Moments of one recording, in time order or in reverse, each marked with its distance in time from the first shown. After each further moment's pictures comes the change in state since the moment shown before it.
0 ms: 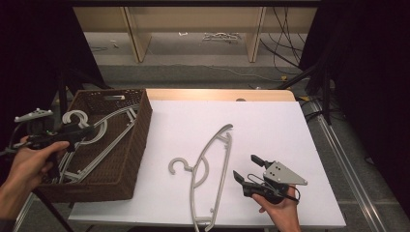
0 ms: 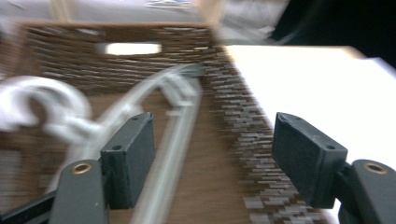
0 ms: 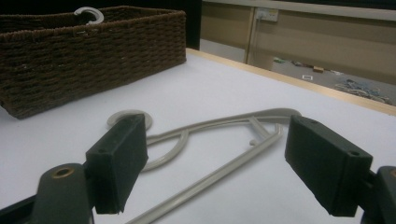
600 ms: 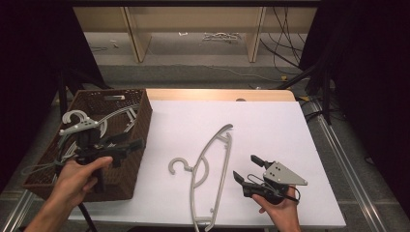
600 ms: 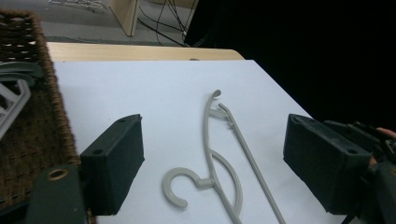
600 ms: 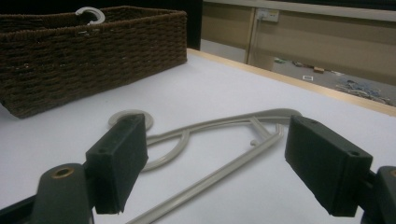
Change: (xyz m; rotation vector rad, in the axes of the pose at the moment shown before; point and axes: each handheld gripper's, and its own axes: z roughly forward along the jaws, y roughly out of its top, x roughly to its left) left arm -0.123 -0.019 0.021 -0.016 -0.257 0.018; right arm 0.001 0.001 -0.002 0.016 -0.003 -0.009
